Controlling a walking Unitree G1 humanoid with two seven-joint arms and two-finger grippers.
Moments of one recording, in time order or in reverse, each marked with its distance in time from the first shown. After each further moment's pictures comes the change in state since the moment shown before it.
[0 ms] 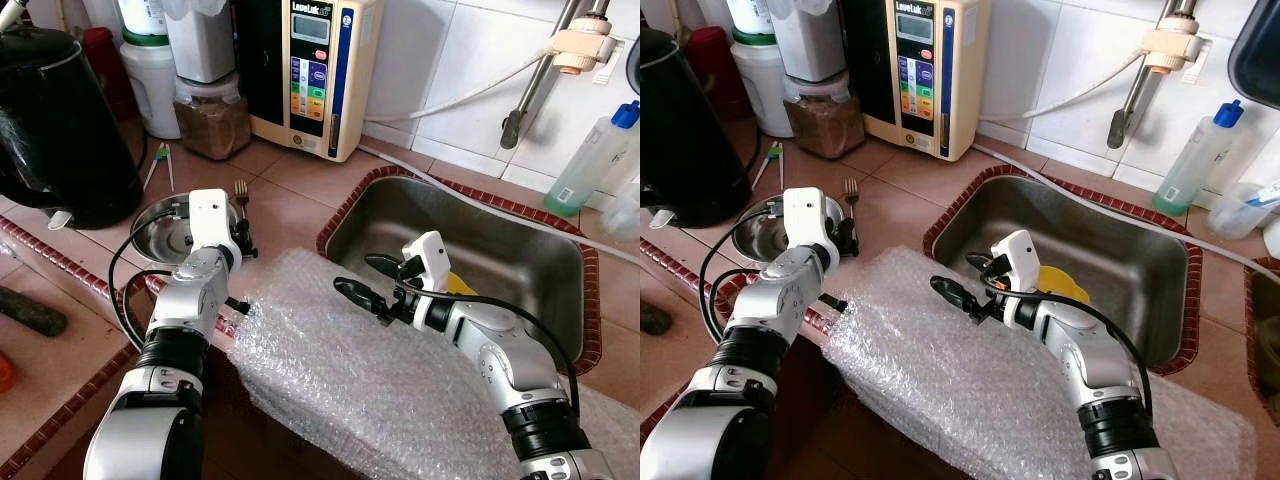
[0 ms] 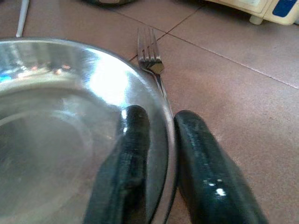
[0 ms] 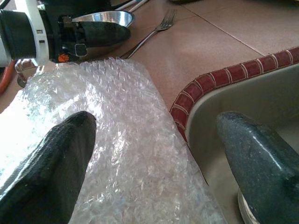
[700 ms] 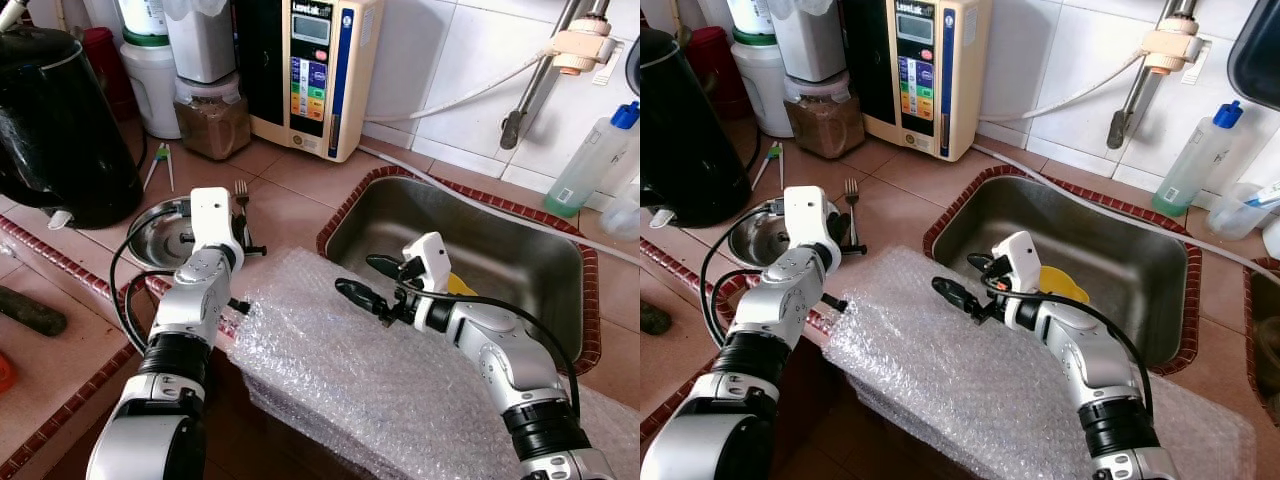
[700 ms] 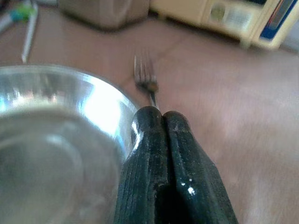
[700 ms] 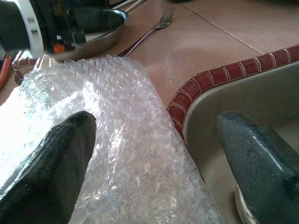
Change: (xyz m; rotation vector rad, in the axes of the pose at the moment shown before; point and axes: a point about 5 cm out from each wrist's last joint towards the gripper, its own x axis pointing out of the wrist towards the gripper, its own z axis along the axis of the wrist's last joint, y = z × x) left arm -0.003 -0.004 0.008 -0.010 -0.093 -0.005; right arm 0.000 -0.001 -0.001 -0.005 0.005 -0.004
